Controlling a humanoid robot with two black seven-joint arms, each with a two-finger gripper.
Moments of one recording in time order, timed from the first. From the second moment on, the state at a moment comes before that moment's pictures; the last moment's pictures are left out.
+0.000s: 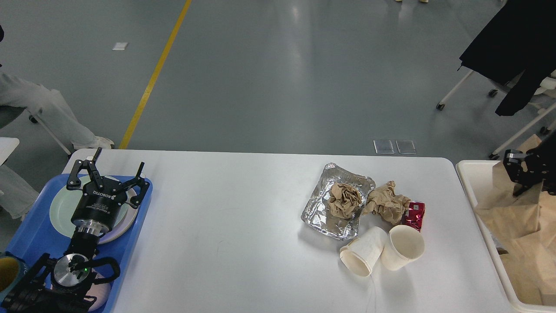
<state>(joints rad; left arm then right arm) -0.30 0.17 -1.43 -0.69 0.12 -0.67 -0.12 2.17 -0.57 -1.58 1.39 0.03 0.59 -0.18</state>
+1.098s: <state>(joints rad) -0.30 0.17 -1.43 -0.69 0.12 -0.67 -0.12 0.67 -0.37 -1.09 0.08 -0.06 0.06 -0.15</state>
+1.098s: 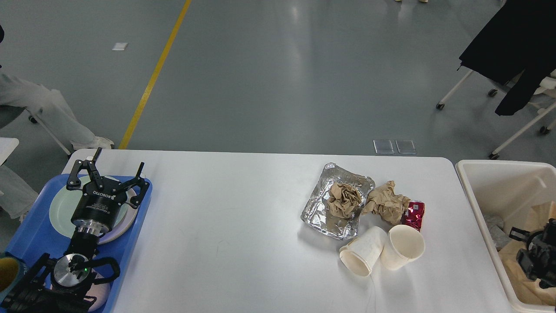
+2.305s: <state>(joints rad) -0.30 0.17 -1.43 -0.69 0.12 -0.67 -0.12 0.72 -0.37 -1.08 0.10 -0.05 0.10 -0.17</state>
